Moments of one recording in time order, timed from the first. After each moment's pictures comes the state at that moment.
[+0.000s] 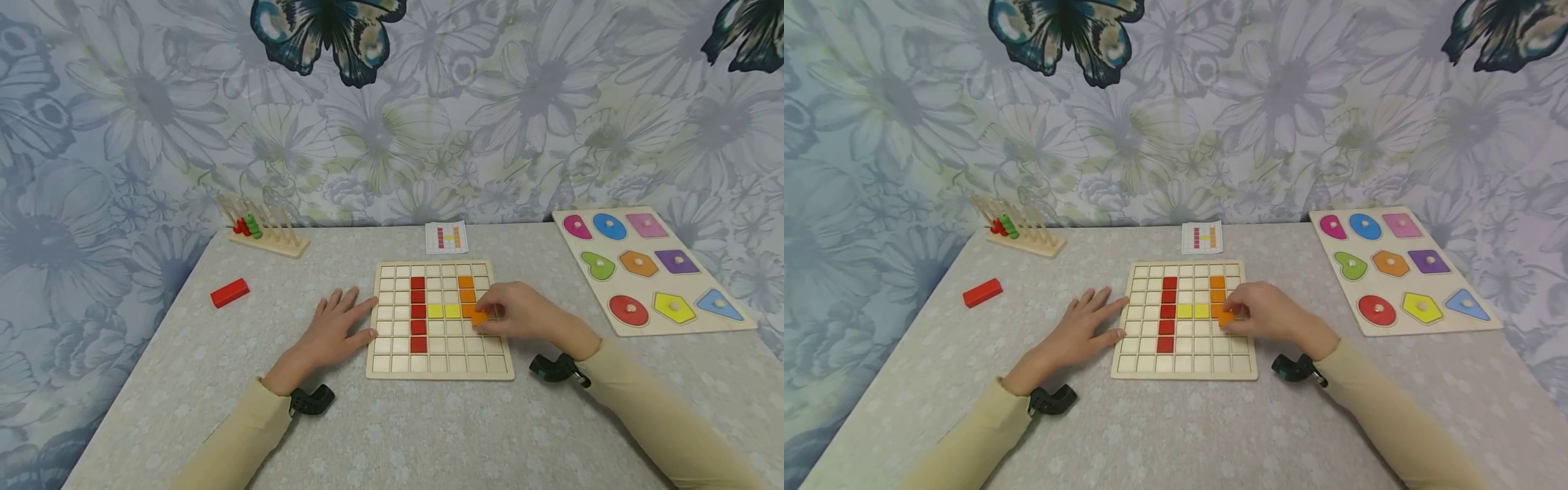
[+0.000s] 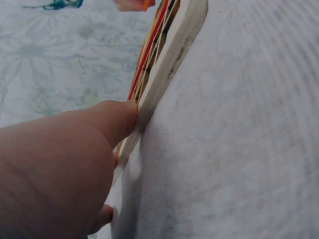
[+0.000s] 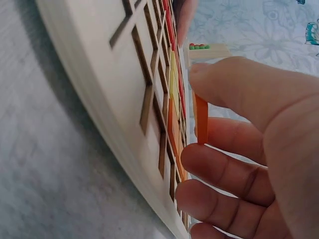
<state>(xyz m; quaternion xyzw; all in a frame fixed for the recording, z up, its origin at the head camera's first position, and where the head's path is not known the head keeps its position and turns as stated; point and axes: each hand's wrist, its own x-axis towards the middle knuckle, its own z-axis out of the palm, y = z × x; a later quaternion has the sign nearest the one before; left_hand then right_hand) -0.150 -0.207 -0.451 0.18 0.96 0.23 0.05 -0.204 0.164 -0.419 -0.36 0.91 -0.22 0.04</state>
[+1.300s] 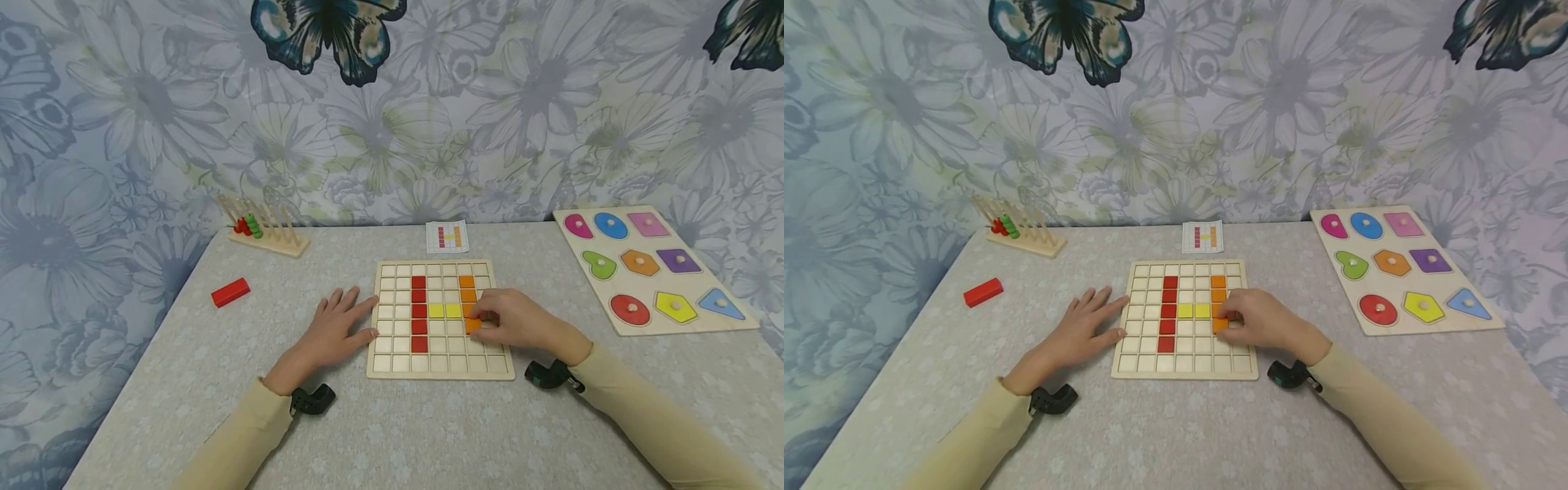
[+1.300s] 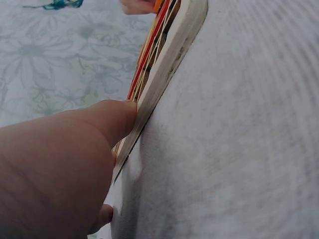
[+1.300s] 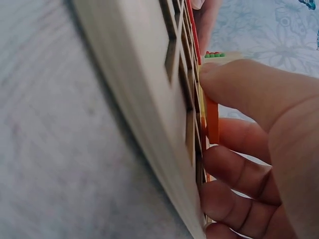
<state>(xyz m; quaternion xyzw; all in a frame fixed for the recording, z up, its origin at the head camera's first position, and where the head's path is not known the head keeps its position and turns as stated) -0.149 -0.205 -0.450 0.17 0.96 0.23 0.05 -0.197 0.155 -0.433 -0.38 0.90 -0.22 0.02</state>
